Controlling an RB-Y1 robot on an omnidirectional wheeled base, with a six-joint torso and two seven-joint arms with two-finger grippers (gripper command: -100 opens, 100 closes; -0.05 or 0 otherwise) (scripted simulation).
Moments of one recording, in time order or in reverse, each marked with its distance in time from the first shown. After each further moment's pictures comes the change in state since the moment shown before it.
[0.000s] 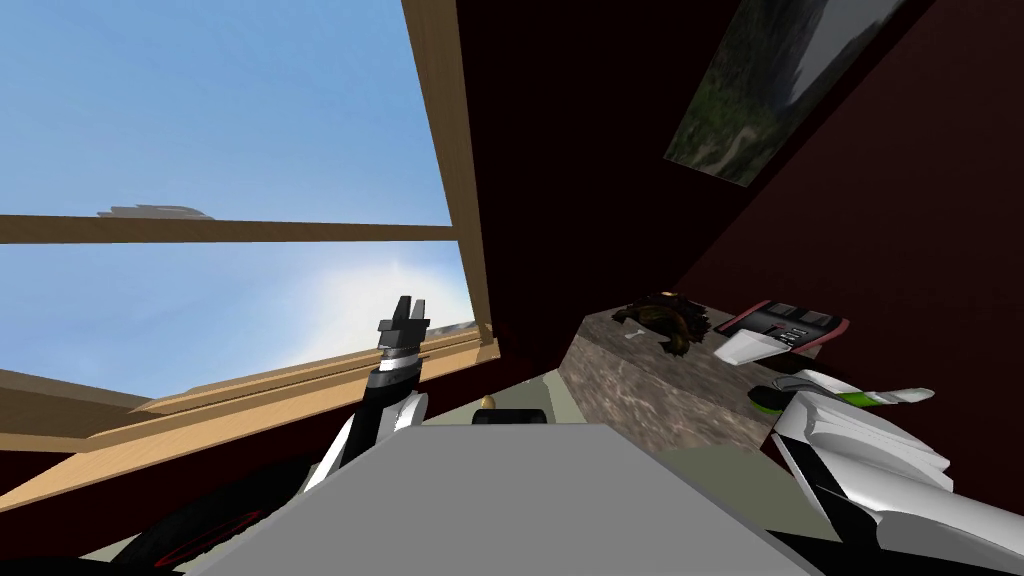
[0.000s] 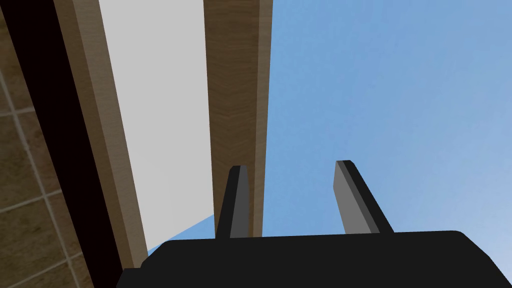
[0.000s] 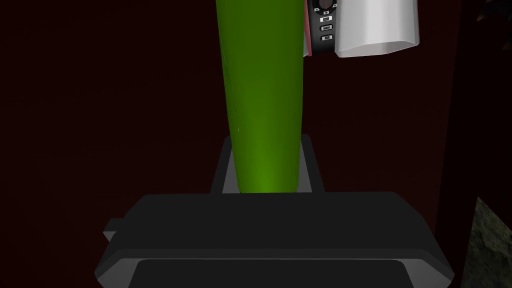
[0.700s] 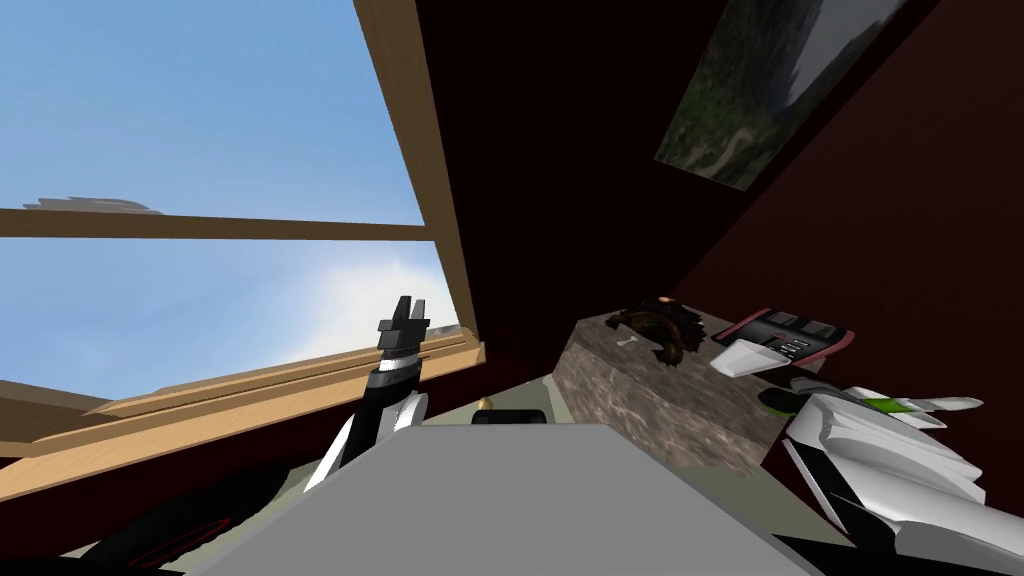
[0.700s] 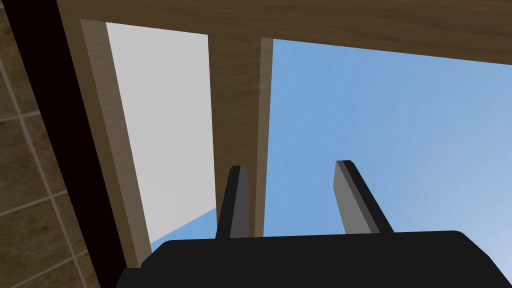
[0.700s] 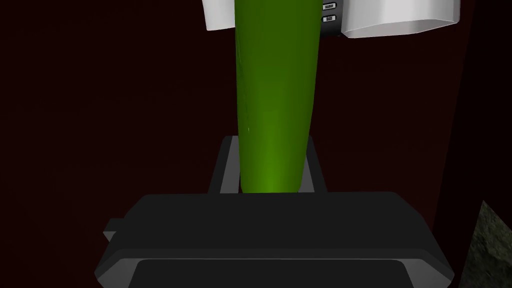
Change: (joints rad) left arm 0.000 0.000 0.000 0.000 0.000 0.000 0.000; right arm 0.022 -0.017 -0.007 -0.014 -0.018 0.015 0.039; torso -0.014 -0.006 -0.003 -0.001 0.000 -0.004
